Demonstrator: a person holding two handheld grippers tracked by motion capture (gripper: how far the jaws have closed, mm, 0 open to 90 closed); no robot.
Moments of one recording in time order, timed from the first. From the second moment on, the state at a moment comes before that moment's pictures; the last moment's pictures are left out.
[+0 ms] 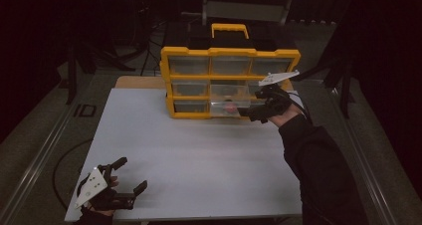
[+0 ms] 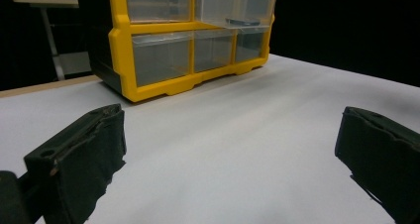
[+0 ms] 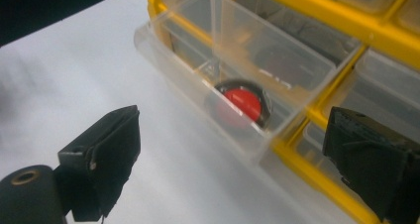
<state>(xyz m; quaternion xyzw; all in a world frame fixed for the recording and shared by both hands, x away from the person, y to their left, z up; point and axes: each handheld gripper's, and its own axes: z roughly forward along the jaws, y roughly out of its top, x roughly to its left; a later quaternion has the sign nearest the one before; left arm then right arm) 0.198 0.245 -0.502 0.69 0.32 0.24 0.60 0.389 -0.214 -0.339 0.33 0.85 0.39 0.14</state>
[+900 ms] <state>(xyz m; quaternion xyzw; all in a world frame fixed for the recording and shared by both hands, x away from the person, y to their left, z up) 0.198 0.244 -0.502 0.69 0.32 0.24 0.60 0.358 -0.242 -0.416 0.34 0.85 0.40 0.11</state>
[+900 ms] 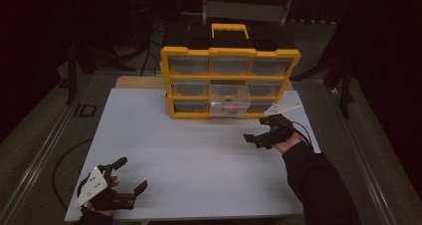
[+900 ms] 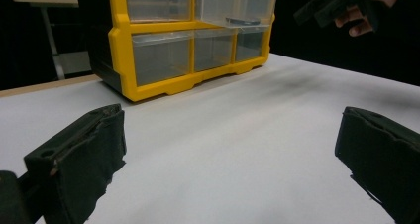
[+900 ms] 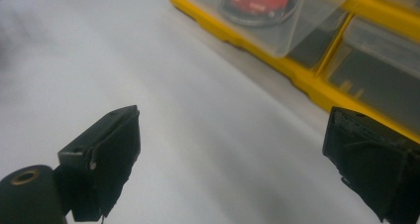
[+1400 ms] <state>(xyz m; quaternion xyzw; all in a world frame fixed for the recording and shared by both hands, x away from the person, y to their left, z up) 0.198 0.244 -0.502 0.69 0.32 0.24 0.60 0.339 -0.251 -0.440 0.32 0.85 0.41 0.12</state>
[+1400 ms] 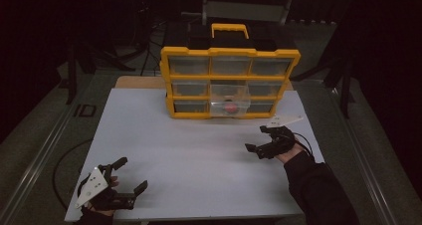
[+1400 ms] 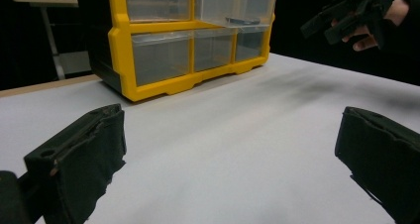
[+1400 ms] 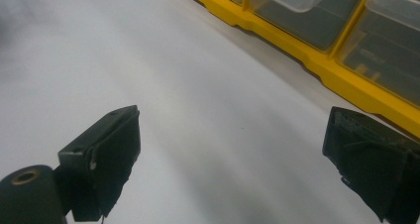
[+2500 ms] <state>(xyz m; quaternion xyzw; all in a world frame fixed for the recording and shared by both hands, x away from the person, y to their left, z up) 0.198 0.244 -0.502 0.69 0.32 0.24 0.60 0.283 -0.279 -0.489 0.29 0.84 0.44 0.13</state>
